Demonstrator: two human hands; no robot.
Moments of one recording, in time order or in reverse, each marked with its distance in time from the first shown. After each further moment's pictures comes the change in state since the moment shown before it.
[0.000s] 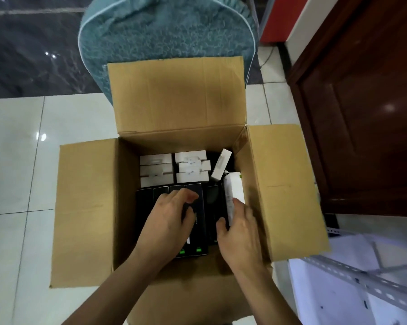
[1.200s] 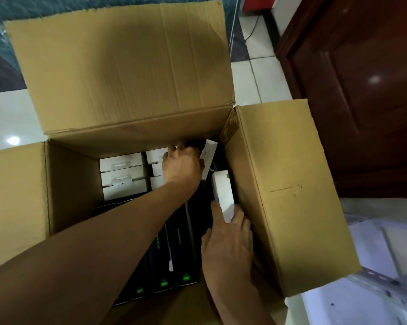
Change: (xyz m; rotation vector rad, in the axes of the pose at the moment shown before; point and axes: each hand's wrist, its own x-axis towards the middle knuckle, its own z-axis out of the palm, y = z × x) left_hand 0.193 -0.023 0.110 0.379 -0.005 -0.063; right_hand 0.044 0.008 0.039 -0.276 -0.201 0.121
